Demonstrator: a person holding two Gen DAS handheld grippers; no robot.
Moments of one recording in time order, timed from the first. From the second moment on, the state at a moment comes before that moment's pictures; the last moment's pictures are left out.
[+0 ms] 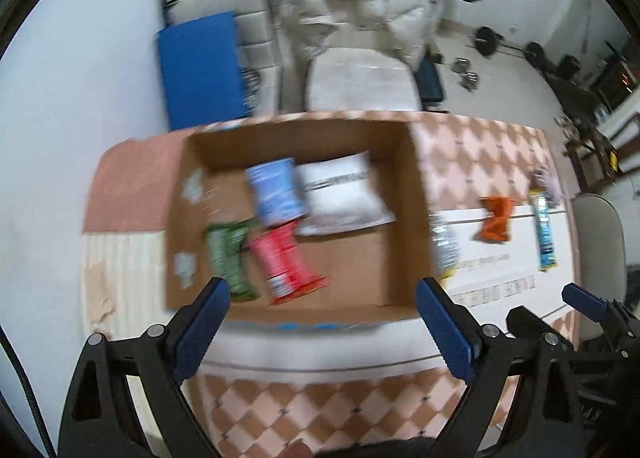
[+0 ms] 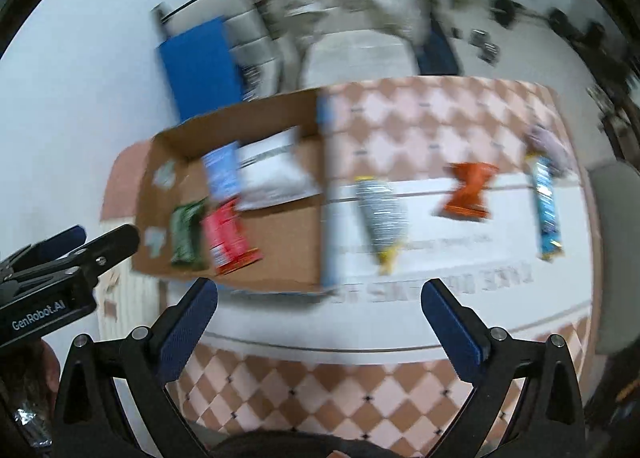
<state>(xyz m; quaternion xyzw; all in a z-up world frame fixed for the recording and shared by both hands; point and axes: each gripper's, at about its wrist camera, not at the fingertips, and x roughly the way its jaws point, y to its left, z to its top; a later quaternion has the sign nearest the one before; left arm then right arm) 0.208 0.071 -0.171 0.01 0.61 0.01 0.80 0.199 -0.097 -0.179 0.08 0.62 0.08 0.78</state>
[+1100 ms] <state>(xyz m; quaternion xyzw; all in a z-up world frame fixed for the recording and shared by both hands) 0.308 -0.109 -0.433 0.00 0.77 0.05 0.63 0.356 -0.293 -0.373 0.22 0.72 0.02 0.66</state>
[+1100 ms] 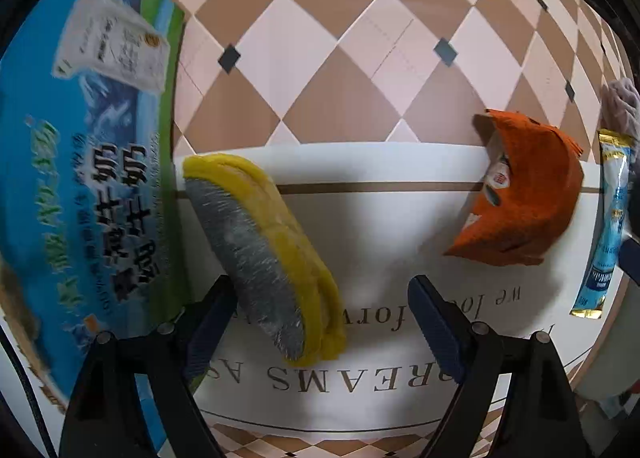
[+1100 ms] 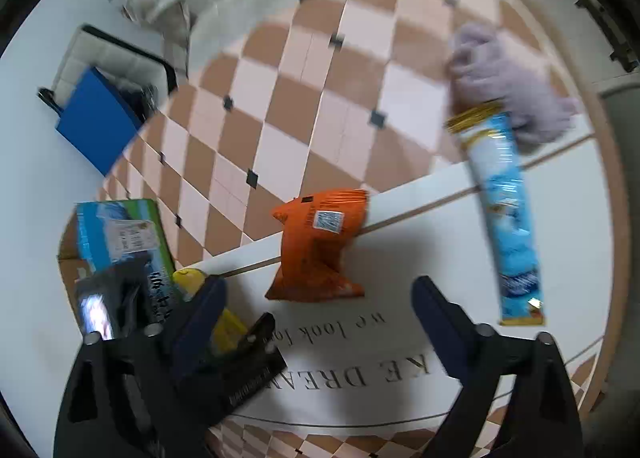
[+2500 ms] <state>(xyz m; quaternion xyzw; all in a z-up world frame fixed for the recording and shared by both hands) 0.274 -0.009 -0.223 -0.04 0.66 -0.09 0.75 0.263 -0.192 -0.263 0.15 0.69 0.08 0.70</state>
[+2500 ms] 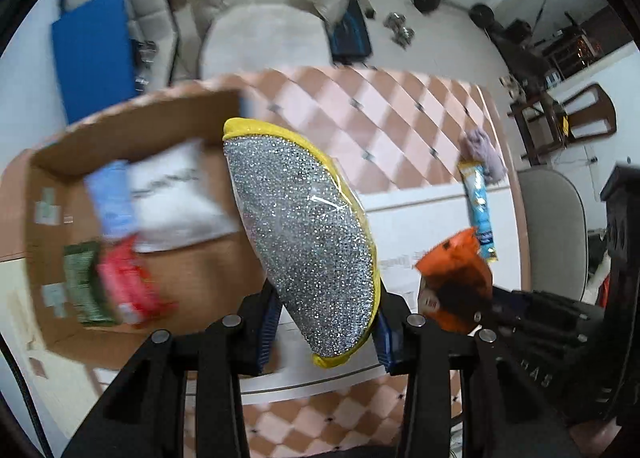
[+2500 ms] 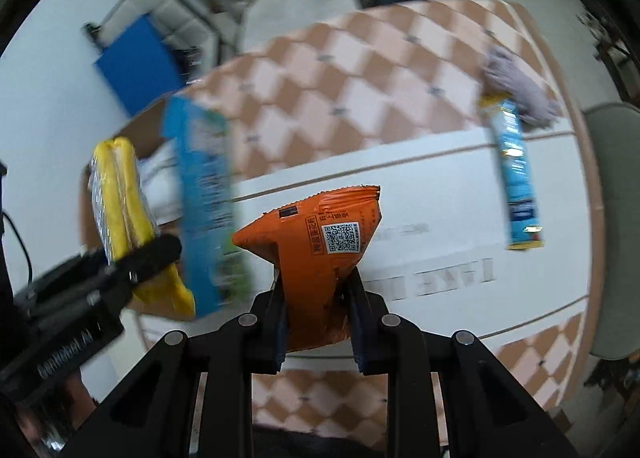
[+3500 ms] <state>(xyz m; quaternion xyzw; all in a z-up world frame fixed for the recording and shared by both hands) 0.363 0.243 -0.363 -0.02 0.77 0.04 0.64 0.293 0.061 -0.378 0.06 0.75 0.10 0.65</state>
